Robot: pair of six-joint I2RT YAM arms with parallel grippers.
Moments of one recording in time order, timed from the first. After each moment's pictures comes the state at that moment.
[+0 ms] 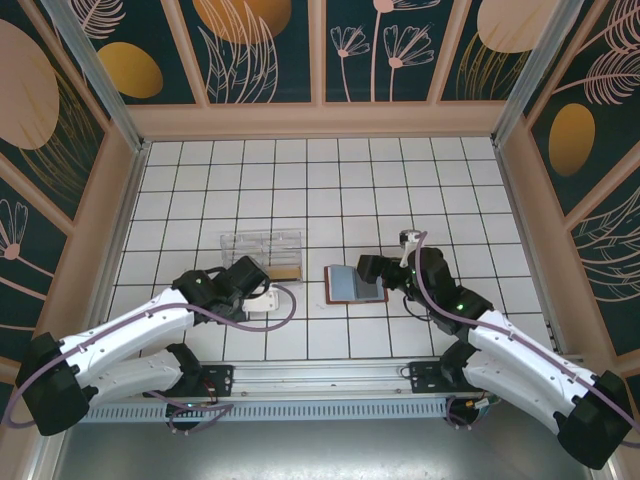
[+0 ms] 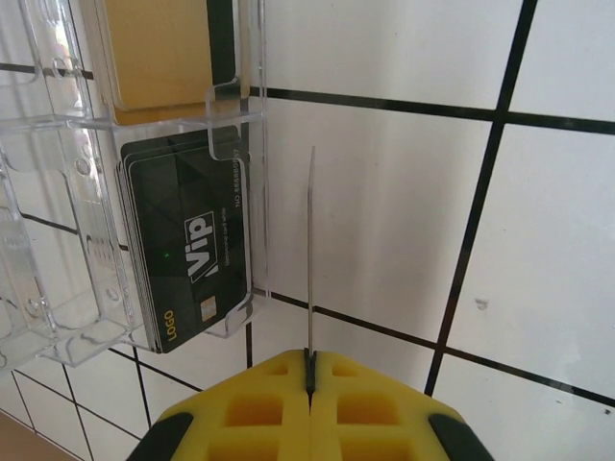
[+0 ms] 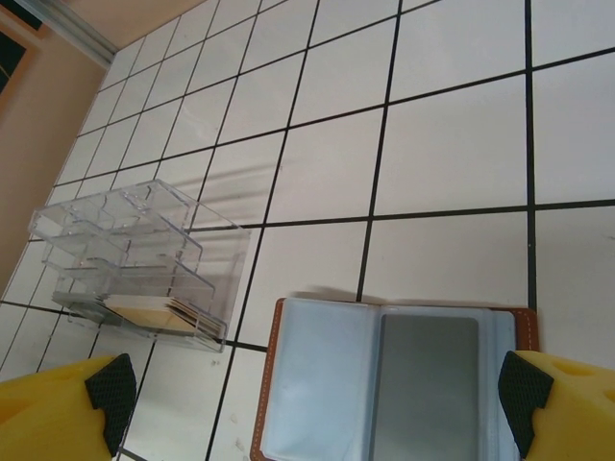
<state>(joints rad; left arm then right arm) -0.84 1.03 0.69 -0.92 -0.31 0.68 0.71 0.75 0.43 -0.19 0.05 0.68</state>
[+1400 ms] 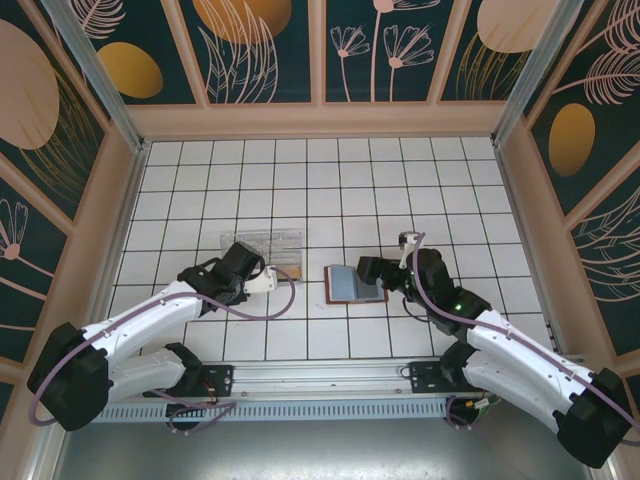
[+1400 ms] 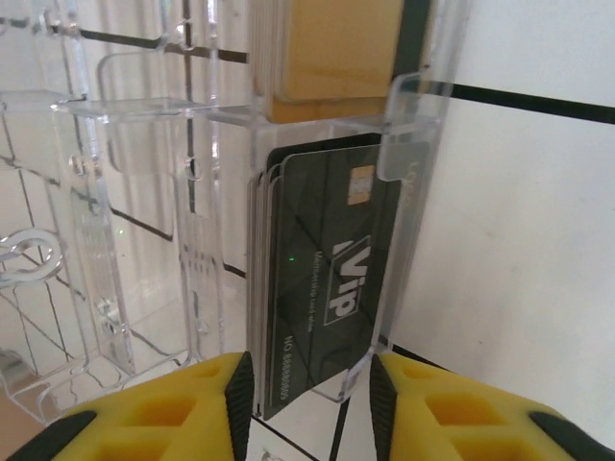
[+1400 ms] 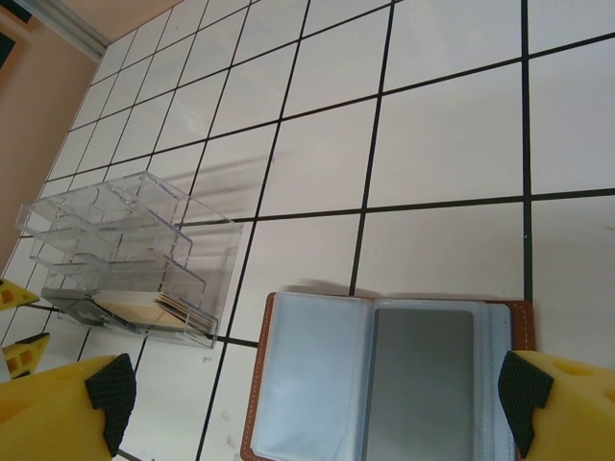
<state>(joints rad) -0.68 1.12 0.60 -0.57 -0.36 0.83 0.71 0.76 0.41 -0.17 0.05 0.68</state>
